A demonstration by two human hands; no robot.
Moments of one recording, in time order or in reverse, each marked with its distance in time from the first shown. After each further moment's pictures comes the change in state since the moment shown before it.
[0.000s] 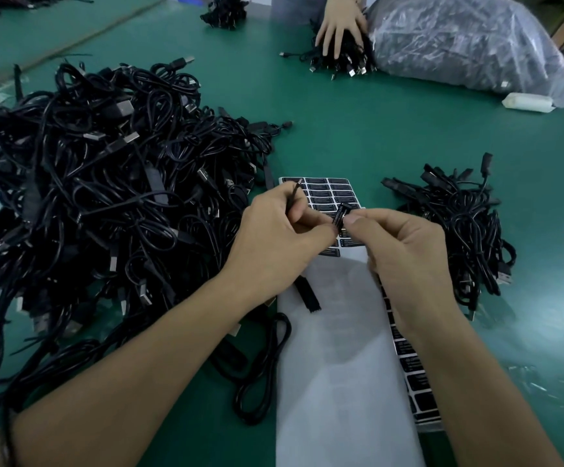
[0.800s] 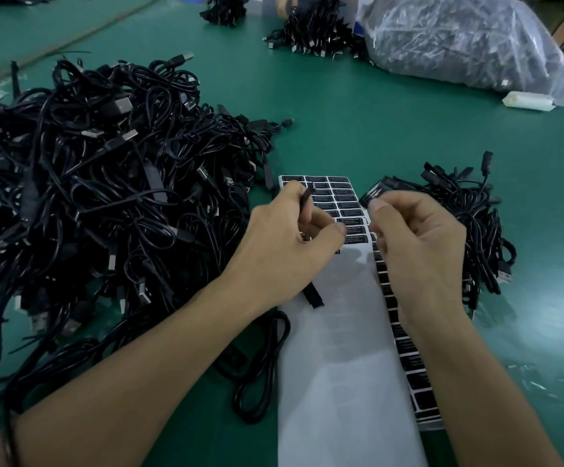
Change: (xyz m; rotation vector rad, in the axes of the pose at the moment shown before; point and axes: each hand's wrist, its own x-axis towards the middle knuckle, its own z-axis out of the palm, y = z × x) left_hand -0.007 -0.001 0.003 0.174 -0.023 0.093; right_hand 0.005 0.004 -0.003 0.037 0.152 -0.082
